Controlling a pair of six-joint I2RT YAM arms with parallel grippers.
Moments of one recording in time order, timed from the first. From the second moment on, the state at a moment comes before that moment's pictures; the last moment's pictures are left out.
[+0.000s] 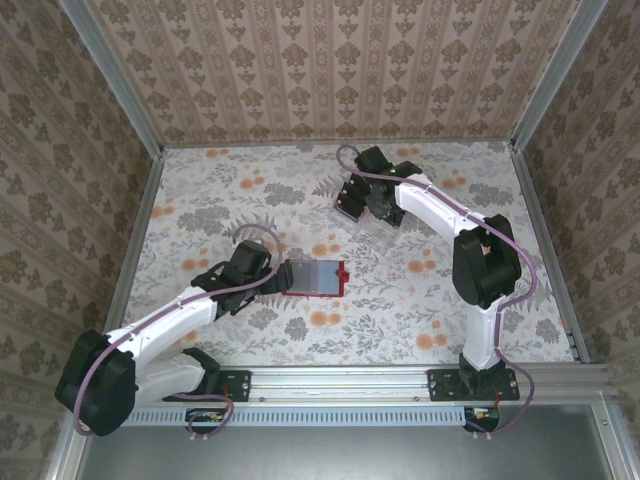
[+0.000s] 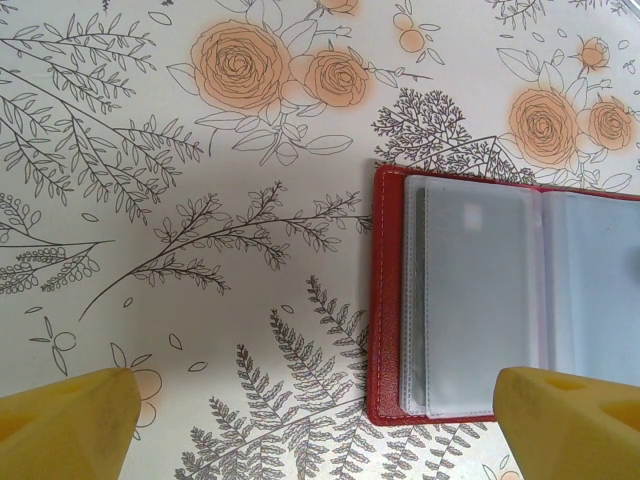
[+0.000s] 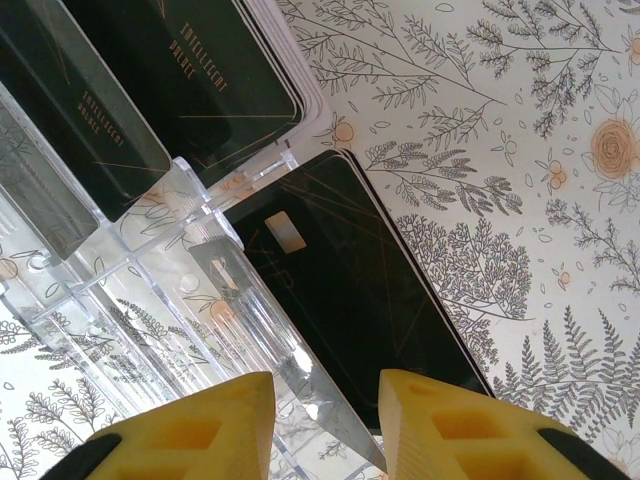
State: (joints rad) left arm -0.64 1.10 0.55 -0.38 -0.13 -0.62; right arm 0.45 1.96 1.65 -0.90 0.39 0.05
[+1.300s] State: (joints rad) left arm -0.63 1.11 0.55 -0.36 -0.12 -0.62; right arm 0.45 1.96 1.62 -0.90 0.41 0.01
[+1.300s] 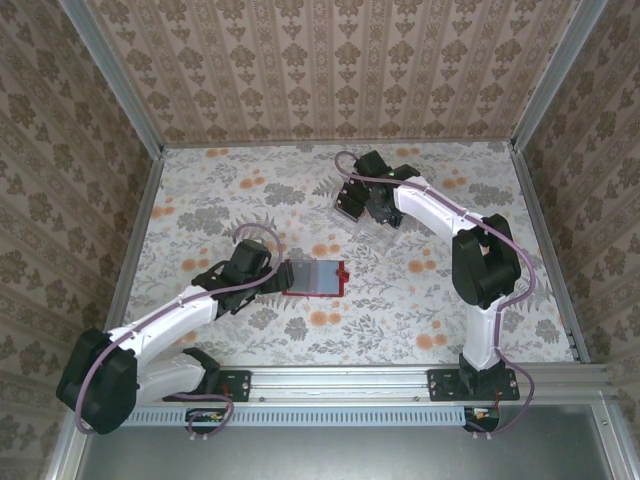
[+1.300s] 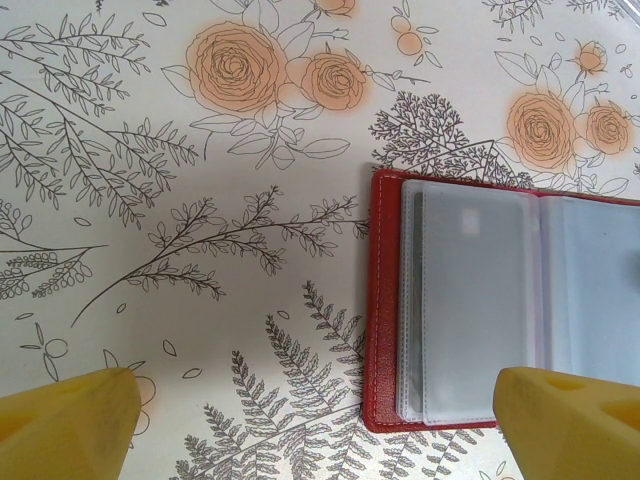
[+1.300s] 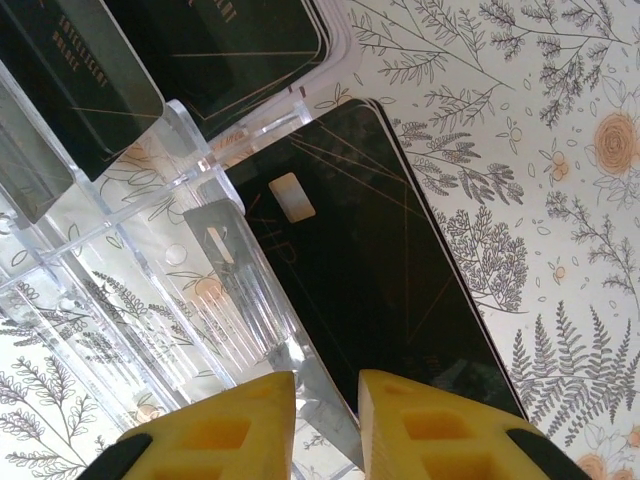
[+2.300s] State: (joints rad) left arm -0.63 1.11 0.55 -0.35 -0.11 -0.62; right arm 0.46 1.96 1.61 -0.86 0.40 -0.07
